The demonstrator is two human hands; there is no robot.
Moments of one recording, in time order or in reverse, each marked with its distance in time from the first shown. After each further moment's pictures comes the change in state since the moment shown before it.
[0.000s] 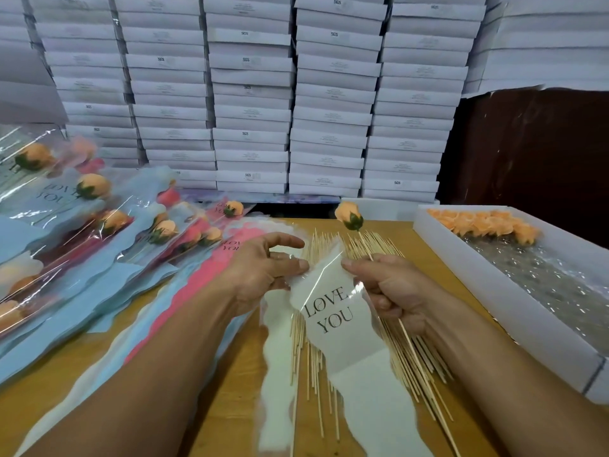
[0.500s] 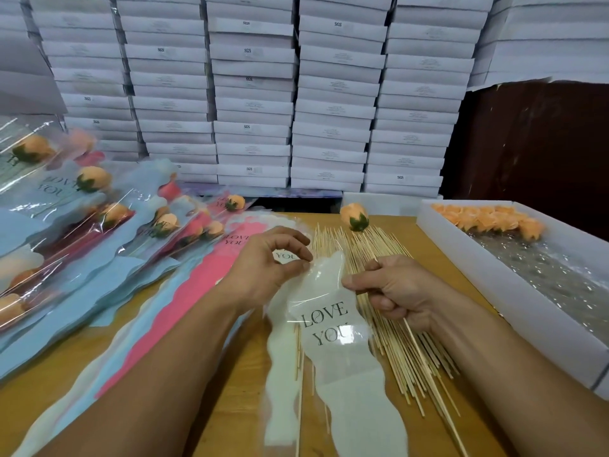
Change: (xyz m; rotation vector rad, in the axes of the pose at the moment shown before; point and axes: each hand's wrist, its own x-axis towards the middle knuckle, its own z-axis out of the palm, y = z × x) left_hand -0.010 -0.004 0.005 0.440 0.067 0.354; right_hand 0.003 0.003 0.000 -0.045 0.027 0.074
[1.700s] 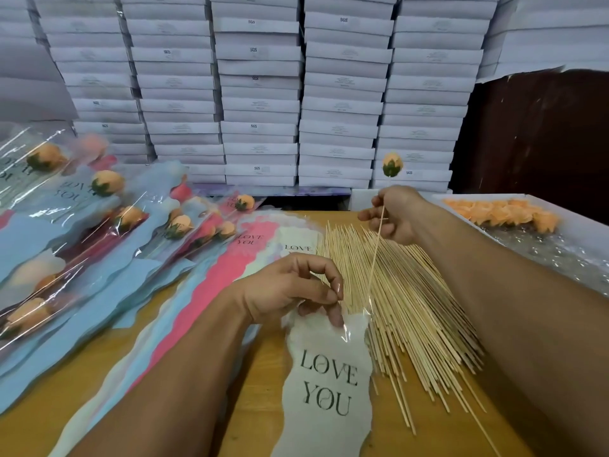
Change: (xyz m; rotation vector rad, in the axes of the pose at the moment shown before) left_hand -0.011 0.006 -0.007 -0.468 -0.683 -0.124; right_hand 0.098 -0.070 -0.011 0.099 0.297 0.023
